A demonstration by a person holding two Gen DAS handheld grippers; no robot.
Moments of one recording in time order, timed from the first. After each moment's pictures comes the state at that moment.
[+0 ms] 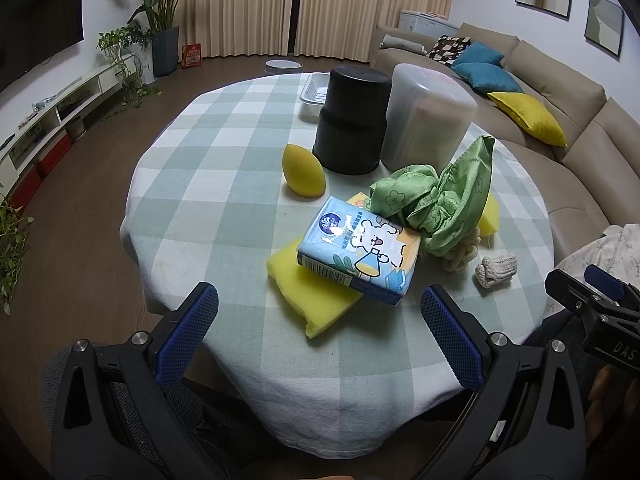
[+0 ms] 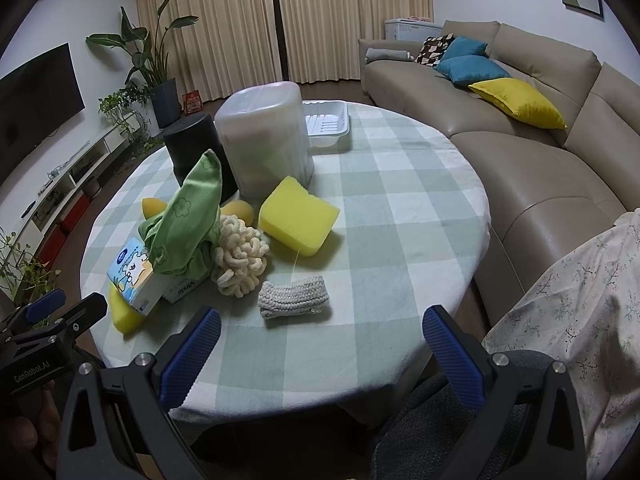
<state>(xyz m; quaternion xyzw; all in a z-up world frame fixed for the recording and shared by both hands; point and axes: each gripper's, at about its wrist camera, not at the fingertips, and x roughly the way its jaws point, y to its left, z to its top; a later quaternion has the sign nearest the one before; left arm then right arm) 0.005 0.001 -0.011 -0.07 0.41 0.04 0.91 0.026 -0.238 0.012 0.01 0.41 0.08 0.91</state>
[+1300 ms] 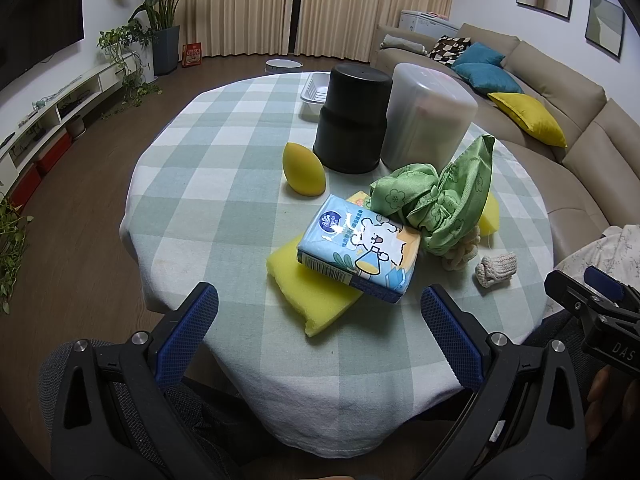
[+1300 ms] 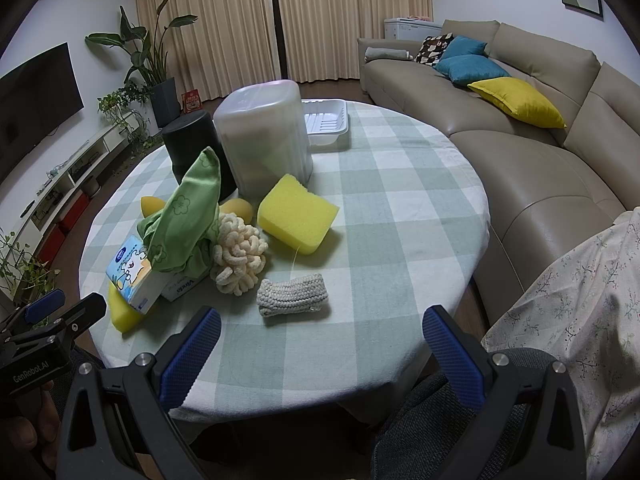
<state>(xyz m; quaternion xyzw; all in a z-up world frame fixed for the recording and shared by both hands) 0.006 0.002 -0.012 -0.07 0.41 0.04 0.91 0.026 -0.237 0.011 0.01 0.41 0.08 0.91</state>
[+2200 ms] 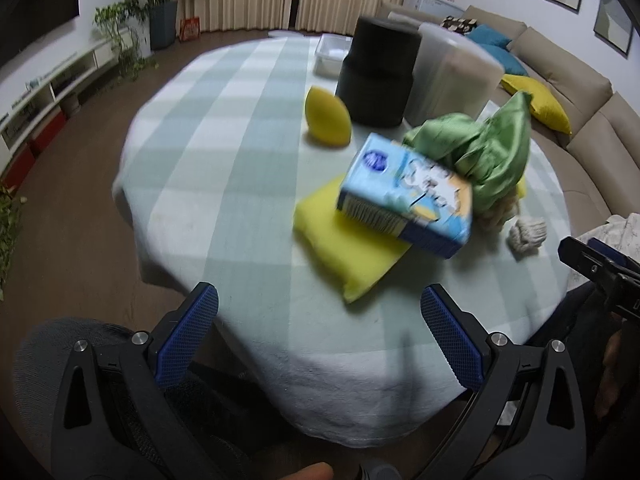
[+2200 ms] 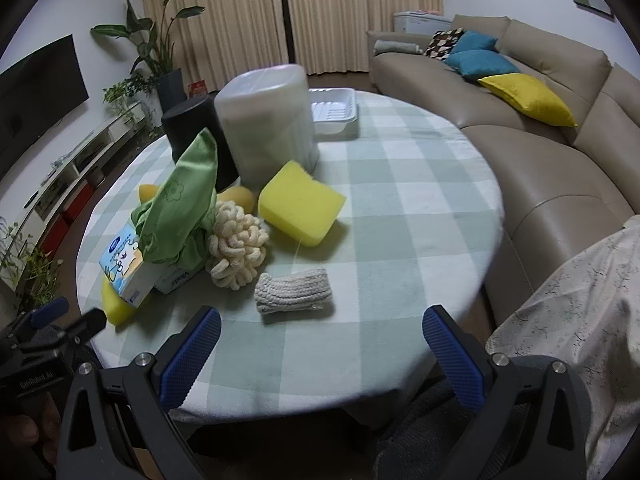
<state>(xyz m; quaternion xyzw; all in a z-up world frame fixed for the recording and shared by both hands) 0.004 0.026 -0.056 -0.09 0.45 0.03 0.89 0.035 -0.233 -0.014 0.00 0.43 0.11 0.90</state>
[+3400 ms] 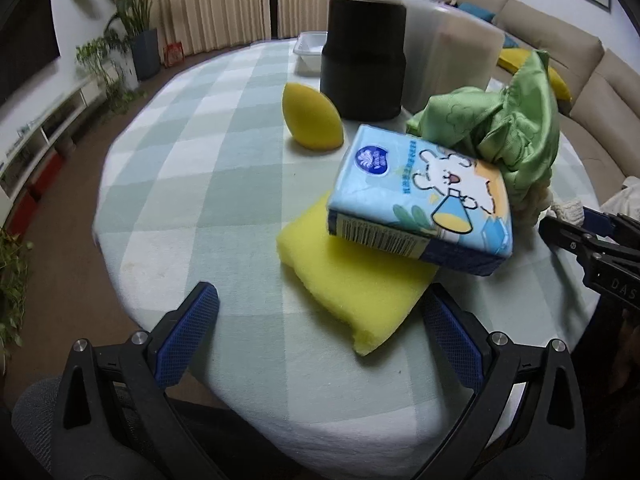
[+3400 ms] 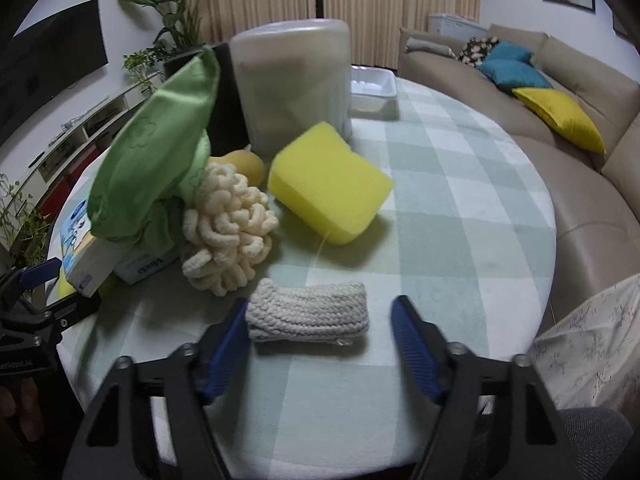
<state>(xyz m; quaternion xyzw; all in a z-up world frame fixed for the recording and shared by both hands) 0.030 0.011 -0.073 -0.02 0.44 0.02 0.90 0.069 -0.211 -0.051 -0.06 0.42 0.14 0.89</state>
